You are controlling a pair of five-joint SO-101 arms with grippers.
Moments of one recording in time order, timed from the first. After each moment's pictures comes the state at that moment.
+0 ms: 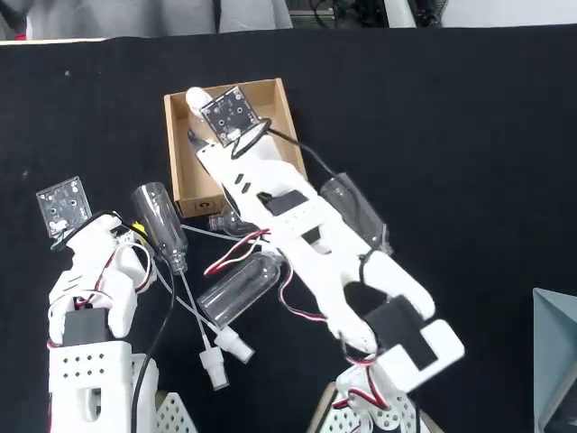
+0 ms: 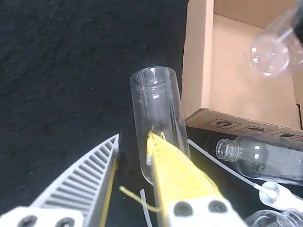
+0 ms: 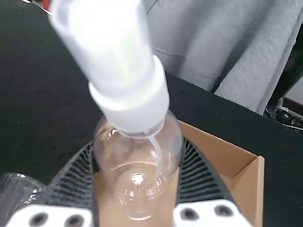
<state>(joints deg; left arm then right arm) -12.8 -77.7 78.0 46.8 13.4 -31.2 4.3 33.3 -9.5 9.6</state>
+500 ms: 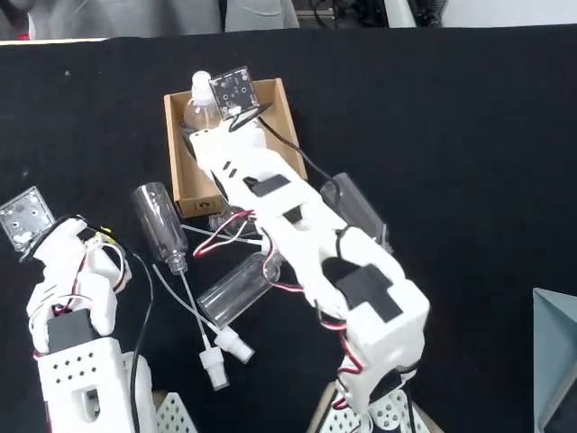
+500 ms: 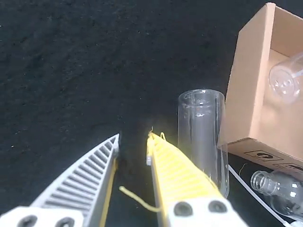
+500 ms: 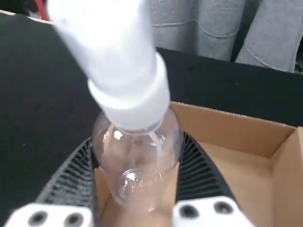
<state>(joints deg) -23.5 -77.7 78.0 46.8 13.4 -31.2 18.7 18.9 -6.9 -4.2</state>
